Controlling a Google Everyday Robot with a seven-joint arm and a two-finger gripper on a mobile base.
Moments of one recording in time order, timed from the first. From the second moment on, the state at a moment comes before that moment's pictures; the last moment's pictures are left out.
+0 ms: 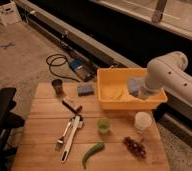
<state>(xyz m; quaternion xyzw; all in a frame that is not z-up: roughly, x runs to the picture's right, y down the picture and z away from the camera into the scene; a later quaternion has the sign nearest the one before) 0.245 0.032 0.717 -0.20 0.00 0.18 0.96</state>
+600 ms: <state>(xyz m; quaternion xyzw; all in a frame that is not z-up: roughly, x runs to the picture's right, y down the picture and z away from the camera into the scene) 0.213 -0.013 0.788 -0.18 -0.11 0.16 0.96</state>
